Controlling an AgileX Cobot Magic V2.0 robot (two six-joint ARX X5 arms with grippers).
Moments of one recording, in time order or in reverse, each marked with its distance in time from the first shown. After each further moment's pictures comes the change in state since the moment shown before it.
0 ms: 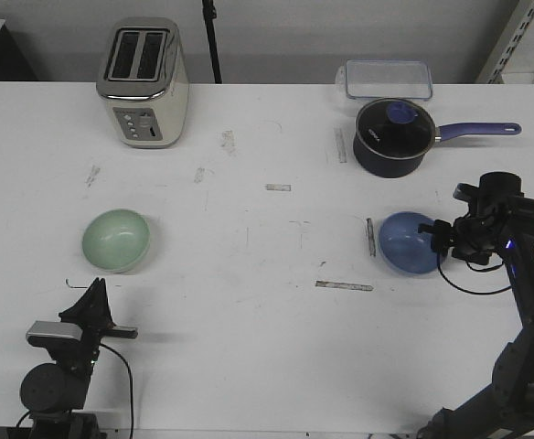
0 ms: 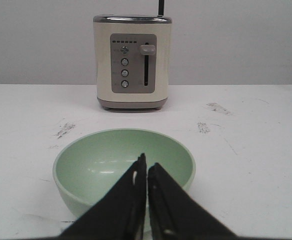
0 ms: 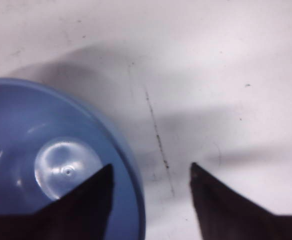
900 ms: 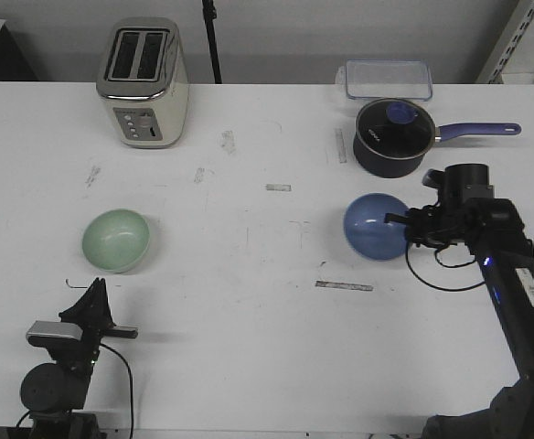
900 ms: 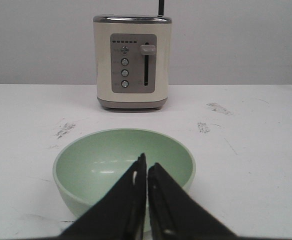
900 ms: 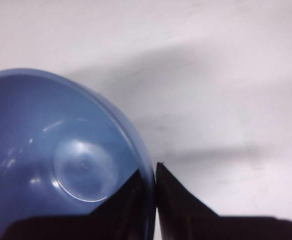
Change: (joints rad) left arm 0.000 0.000 0.000 0.000 0.000 0.000; right arm 0.229 -0.147 0.001 0.039 -0.051 0.159
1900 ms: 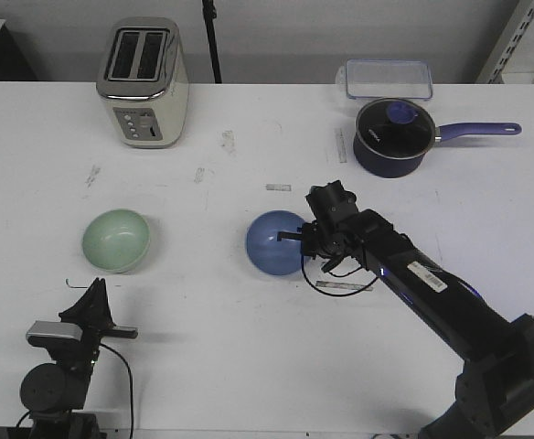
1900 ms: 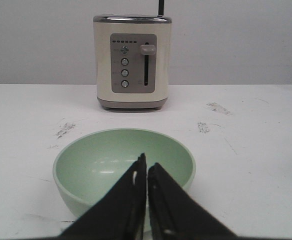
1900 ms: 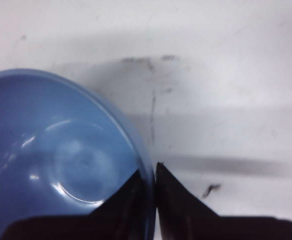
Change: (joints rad) left arm 0.000 0.000 0.000 0.000 0.000 0.000; right arm 0.527 0.161 0.000 0.205 0.161 0.380
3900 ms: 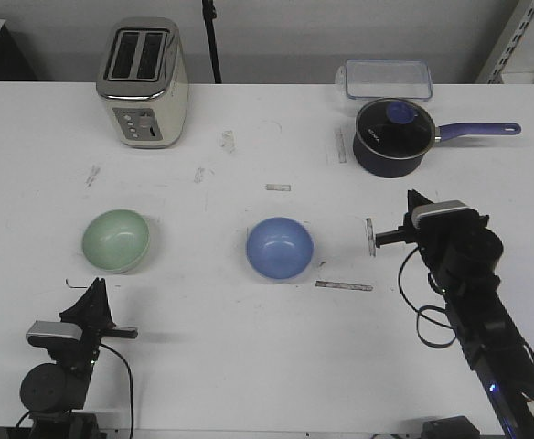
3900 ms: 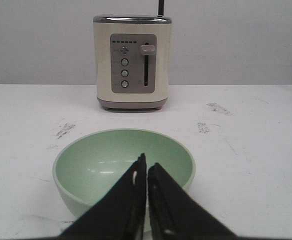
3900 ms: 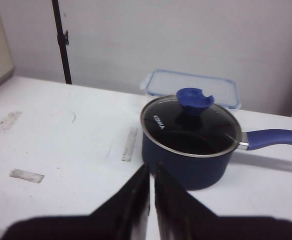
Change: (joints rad) left arm 0.000 0.000 0.000 0.000 0.000 0.000; right arm -0.393 -0.718 -0.552 0.703 0.042 -0.673
